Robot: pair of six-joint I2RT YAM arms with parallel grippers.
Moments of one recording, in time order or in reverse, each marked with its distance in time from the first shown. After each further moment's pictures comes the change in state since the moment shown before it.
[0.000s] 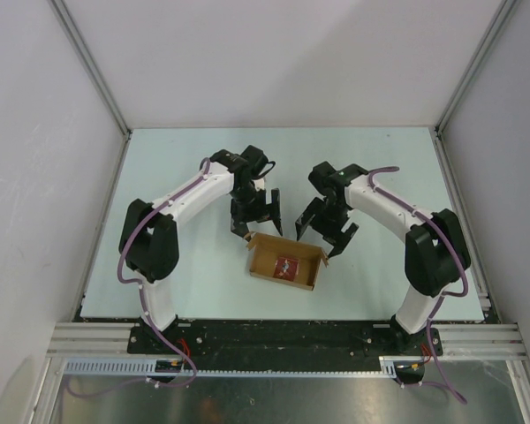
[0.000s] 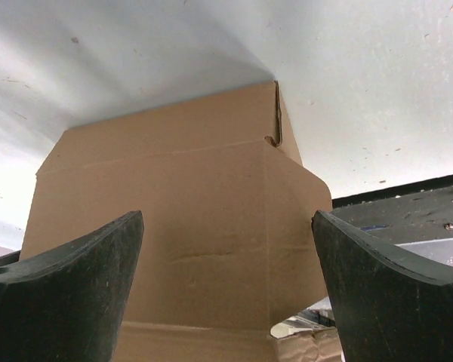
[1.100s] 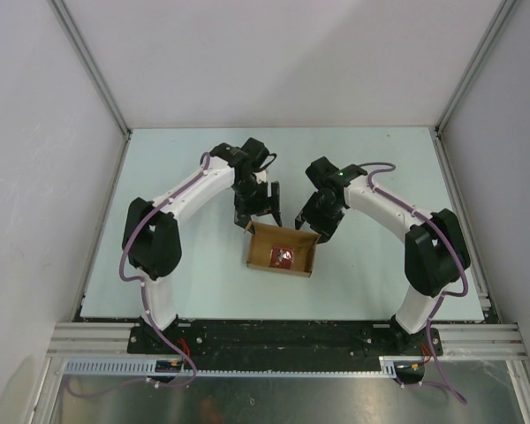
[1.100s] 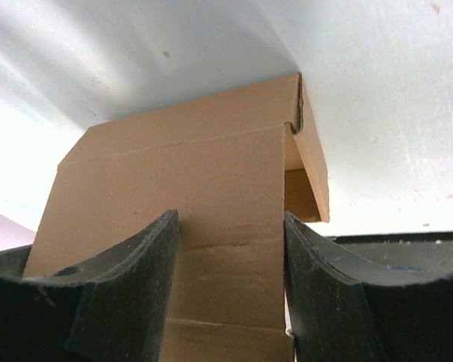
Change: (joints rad) left arm 0.005 0.026 0.075 -0.019 -0.006 0.019; right arm 0.010 0.011 0.000 0.149 -0.025 -0.020
